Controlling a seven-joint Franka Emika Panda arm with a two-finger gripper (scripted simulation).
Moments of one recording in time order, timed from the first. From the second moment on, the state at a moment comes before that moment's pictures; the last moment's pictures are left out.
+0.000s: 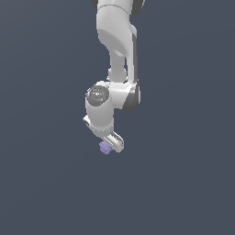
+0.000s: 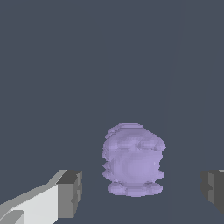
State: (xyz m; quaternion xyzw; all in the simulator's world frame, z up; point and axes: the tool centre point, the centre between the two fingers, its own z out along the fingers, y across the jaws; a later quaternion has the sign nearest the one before) arm 0.038 -0.057 0.094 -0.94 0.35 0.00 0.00
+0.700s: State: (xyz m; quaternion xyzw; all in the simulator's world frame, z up) arm 0.036 -0.058 0.051 -0.93 0.36 0.00 0.00
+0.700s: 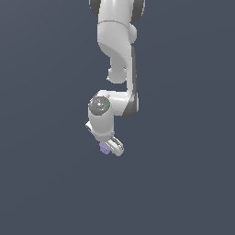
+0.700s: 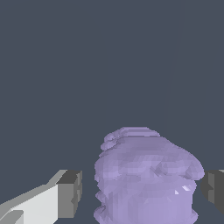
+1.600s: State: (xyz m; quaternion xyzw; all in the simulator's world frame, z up) arm 0.039 -0.058 0.045 -0.93 0.36 0.00 0.00
